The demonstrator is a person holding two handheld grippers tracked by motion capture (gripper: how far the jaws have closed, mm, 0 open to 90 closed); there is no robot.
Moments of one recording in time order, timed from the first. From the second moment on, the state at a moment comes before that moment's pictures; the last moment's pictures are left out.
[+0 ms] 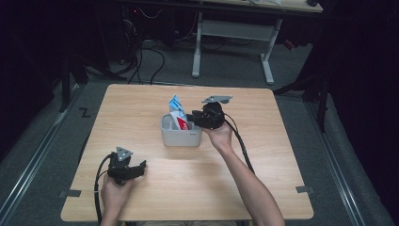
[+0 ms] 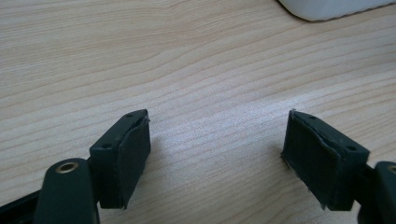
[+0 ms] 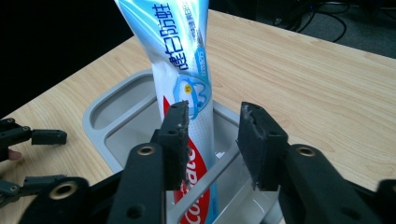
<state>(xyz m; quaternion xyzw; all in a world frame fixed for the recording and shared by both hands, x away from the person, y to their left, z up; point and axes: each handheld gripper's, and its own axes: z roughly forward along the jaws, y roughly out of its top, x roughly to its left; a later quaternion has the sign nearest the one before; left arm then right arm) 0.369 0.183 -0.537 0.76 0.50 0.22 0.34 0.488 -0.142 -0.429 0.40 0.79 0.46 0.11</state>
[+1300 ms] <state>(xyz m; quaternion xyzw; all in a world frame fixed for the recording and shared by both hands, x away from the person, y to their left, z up) 0.369 0.183 -0.537 0.76 0.50 0.22 0.34 0.449 -0.205 -0.395 0.40 0.77 0.46 0.20</state>
